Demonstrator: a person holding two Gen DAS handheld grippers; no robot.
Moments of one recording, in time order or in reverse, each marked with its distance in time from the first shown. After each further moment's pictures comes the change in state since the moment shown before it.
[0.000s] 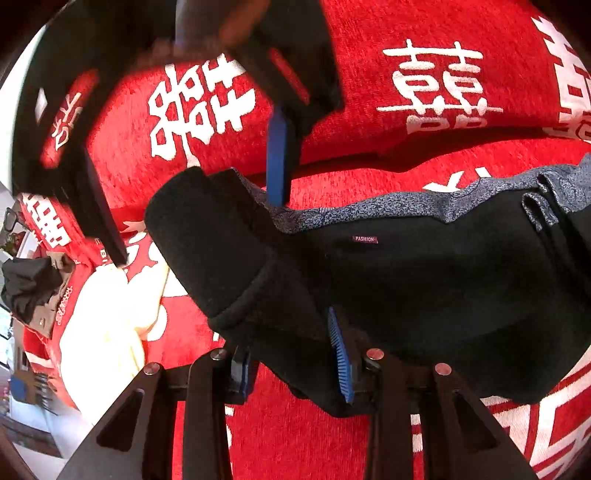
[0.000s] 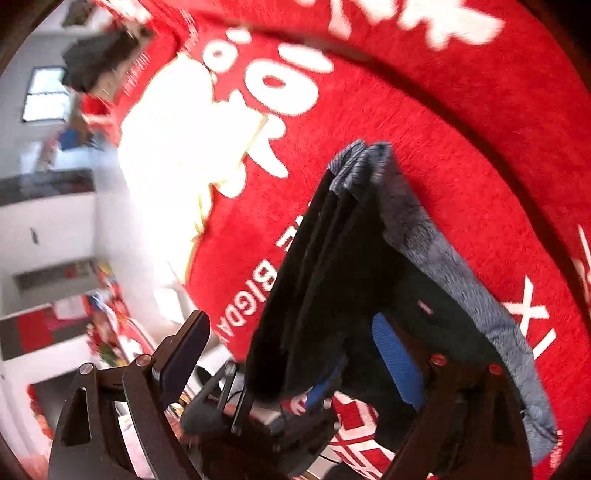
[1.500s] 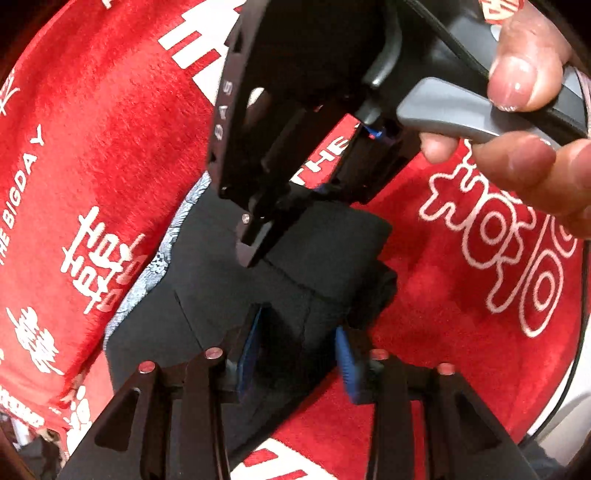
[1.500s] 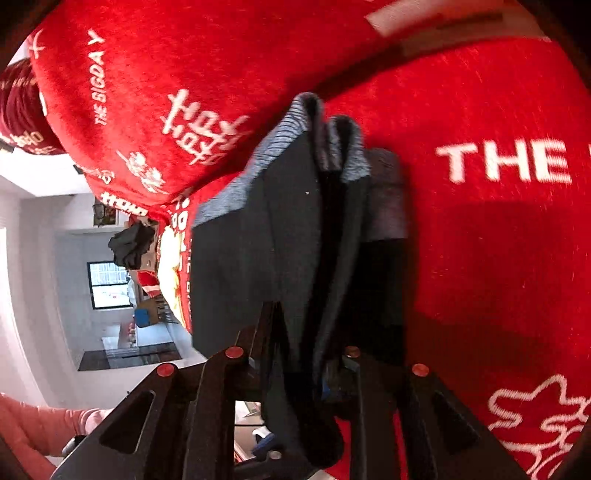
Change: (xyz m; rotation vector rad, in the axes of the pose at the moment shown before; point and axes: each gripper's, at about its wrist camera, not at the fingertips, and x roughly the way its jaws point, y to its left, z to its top) left arm -0.124 -0.367 0.051 0.564 -0.109 -0.283; right arm -0.055 -0.361 -0.404 0.492 -0.641 0.439
